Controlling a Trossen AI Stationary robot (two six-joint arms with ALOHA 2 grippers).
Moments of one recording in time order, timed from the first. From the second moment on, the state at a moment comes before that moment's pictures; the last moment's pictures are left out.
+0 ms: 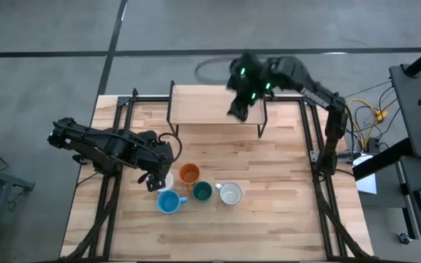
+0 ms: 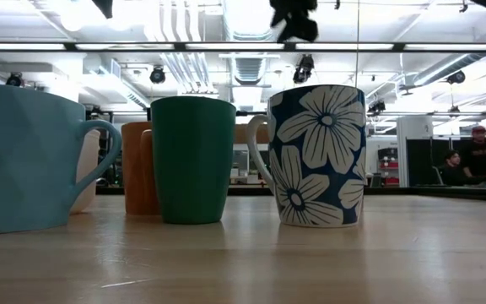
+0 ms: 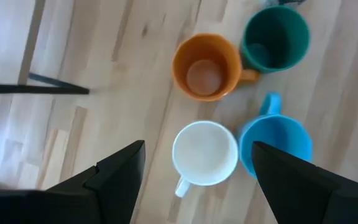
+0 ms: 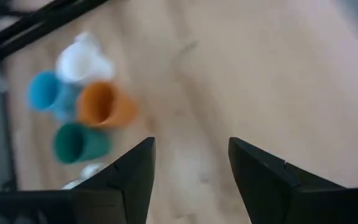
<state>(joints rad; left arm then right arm) -0.32 1.42 1.64 -1.51 -0.25 -0.57 -0.35 1.85 2.24 -1.38 -0.27 0.09</state>
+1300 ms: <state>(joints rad) -0.34 1.34 1.42 -1.27 0.02 -0.70 0.14 1.87 2.17 -1.18 0.06 0.46</state>
